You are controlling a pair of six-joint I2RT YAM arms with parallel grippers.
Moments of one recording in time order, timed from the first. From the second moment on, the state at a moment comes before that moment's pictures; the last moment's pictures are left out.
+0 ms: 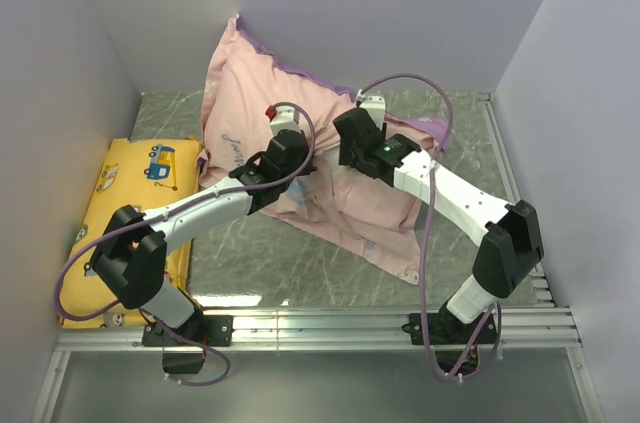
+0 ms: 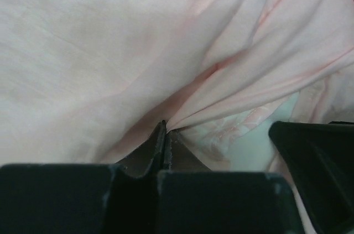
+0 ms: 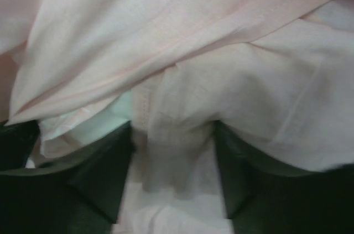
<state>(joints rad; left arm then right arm) -0.74 1.54 1.10 -0.01 -0.41 -0.63 0.69 1.61 1.42 -0.62 0.53 0.55</state>
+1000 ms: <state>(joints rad) -0.57 1.51 1.18 -0.10 -0.21 -0.61 0.16 1.18 0.50 0.11 -0.09 0.77</state>
